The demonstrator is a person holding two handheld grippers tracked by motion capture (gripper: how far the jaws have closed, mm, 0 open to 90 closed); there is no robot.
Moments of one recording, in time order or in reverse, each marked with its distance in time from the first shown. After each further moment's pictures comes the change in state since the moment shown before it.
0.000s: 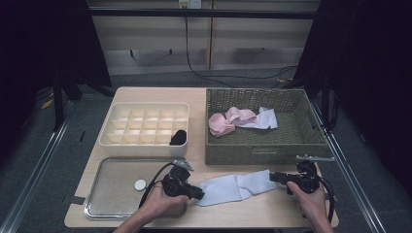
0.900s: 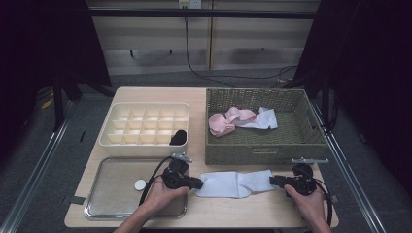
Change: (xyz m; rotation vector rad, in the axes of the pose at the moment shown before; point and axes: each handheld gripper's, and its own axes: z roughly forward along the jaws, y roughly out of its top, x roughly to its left) left arm 0.013 0.010 -0.002 -0.055 0.113 -0.044; right arm -0.002 -0.008 0.011 0.046 -0.072 -0.045
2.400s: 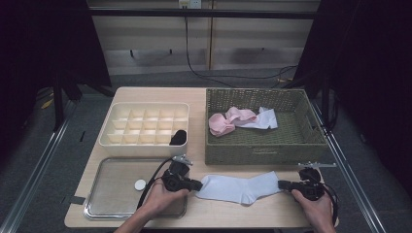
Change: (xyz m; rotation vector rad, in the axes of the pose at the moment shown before) left arm -0.008 -0.004 0.002 0.031 -0.018 0.032; right arm -0.006 -0.011 -0.018 0.010 -0.048 0.012
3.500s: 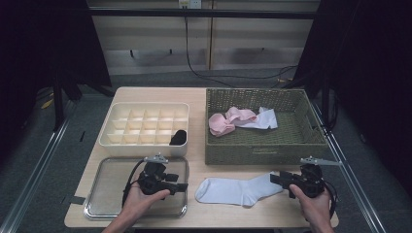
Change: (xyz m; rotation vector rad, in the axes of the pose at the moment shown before) left arm 0.004 -0.028 -0.068 -0.143 0.064 -0.061; right arm 0.026 0.015 -0.021 -0.152 0.112 -0.043
